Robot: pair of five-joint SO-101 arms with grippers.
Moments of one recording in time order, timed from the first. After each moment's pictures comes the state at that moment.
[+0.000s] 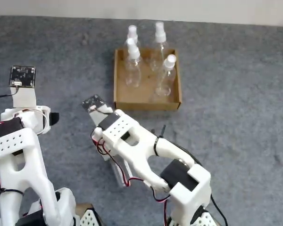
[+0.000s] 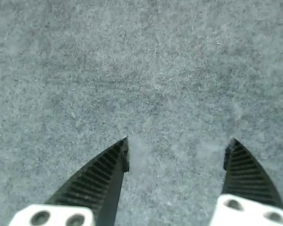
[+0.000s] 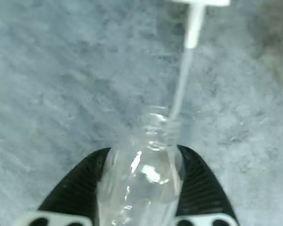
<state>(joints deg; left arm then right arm) -30.8 -32.2 46.6 48.6 -17.1 -50.2 14.7 13.0 65.1 -8.0</state>
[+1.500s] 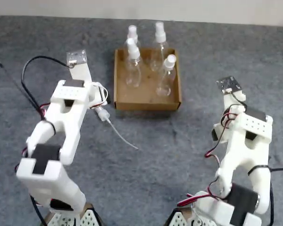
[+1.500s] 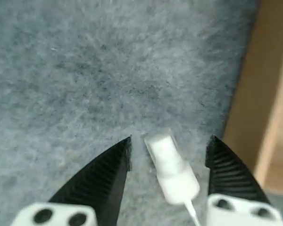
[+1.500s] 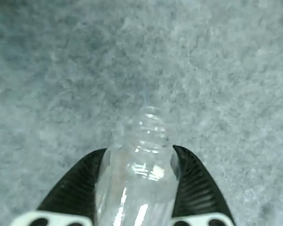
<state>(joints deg) -2.2 12.8 16.0 51.8 23.6 18.7 -12.3 34.9 56.7 41.0</state>
